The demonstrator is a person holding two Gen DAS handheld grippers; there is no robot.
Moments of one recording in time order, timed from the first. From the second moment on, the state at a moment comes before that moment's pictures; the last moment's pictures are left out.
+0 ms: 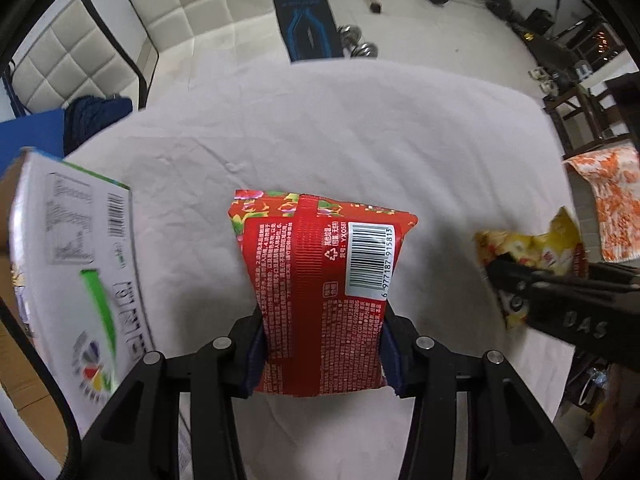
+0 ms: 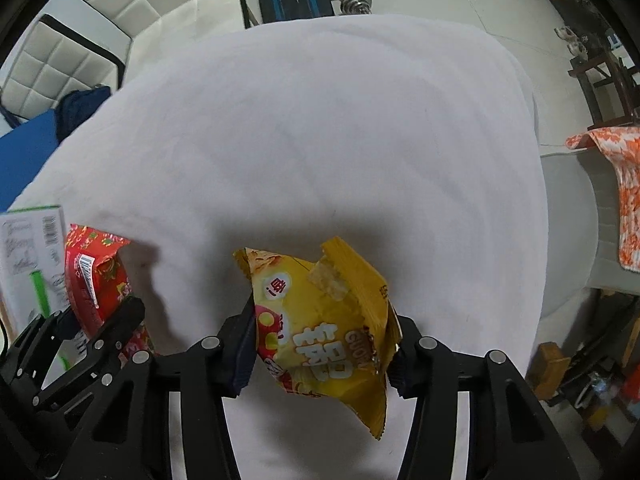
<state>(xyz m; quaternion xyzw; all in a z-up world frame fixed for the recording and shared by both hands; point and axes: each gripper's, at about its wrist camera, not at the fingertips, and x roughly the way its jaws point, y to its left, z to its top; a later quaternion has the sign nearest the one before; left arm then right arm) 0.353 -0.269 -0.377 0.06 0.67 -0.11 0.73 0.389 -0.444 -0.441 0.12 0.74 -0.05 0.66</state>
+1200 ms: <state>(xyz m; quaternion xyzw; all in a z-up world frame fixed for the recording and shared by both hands) 0.267 0.012 -0.206 -0.01 0.55 -0.06 0.83 0.272 -0.168 -0.249 0.13 0.66 0.11 0.73</state>
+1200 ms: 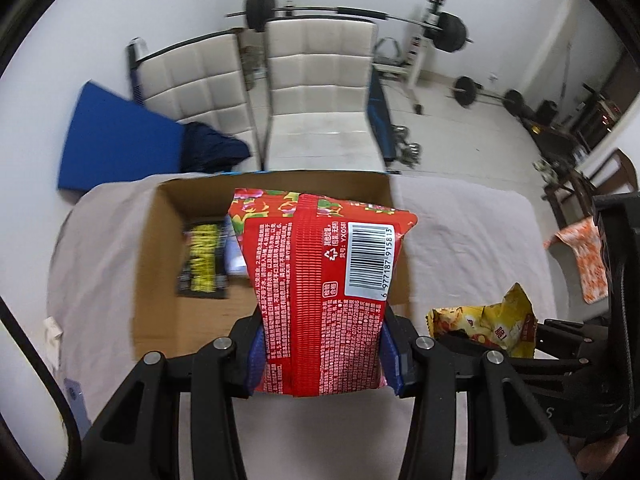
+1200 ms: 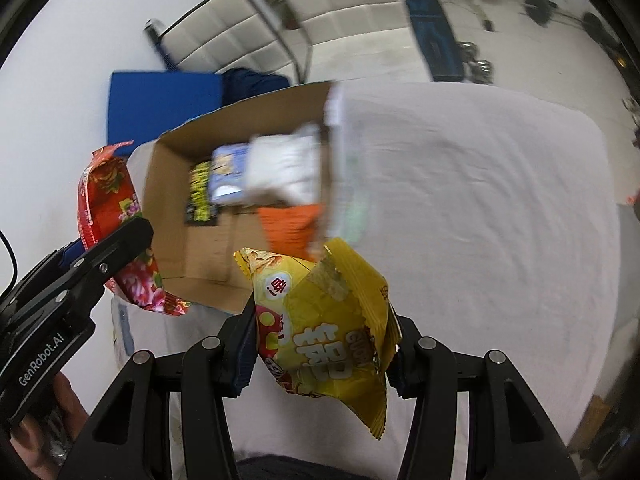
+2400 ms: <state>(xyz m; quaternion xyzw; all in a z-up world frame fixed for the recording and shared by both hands) 0.336 0.147 -0.404 -0.09 0.73 -0.06 0.68 0.330 0.000 -0.408 0.10 0.72 0.12 0.68</state>
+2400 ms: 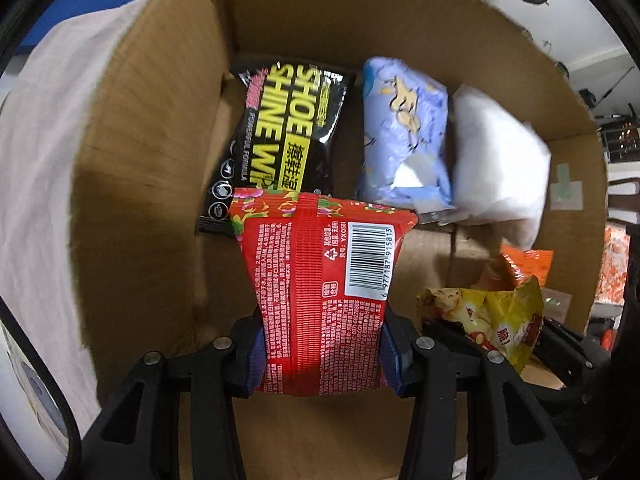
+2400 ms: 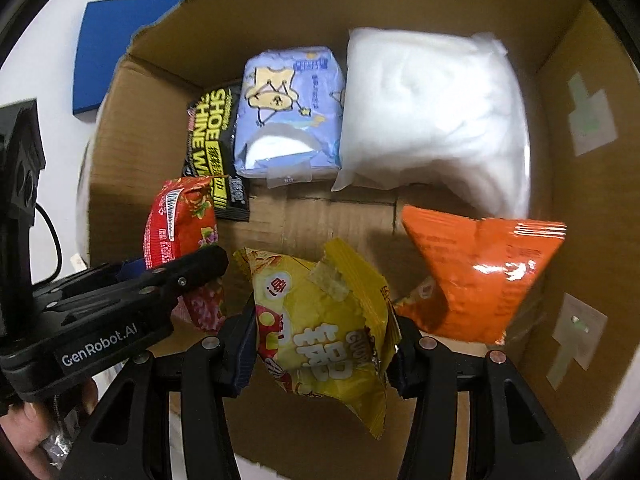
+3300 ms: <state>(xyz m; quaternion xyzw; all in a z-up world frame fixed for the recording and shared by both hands) 0.336 0.109 -0.329 -0.03 0.68 -0.05 0.73 0.315 -0.024 -0.383 0.03 0.70 0.07 0.71</state>
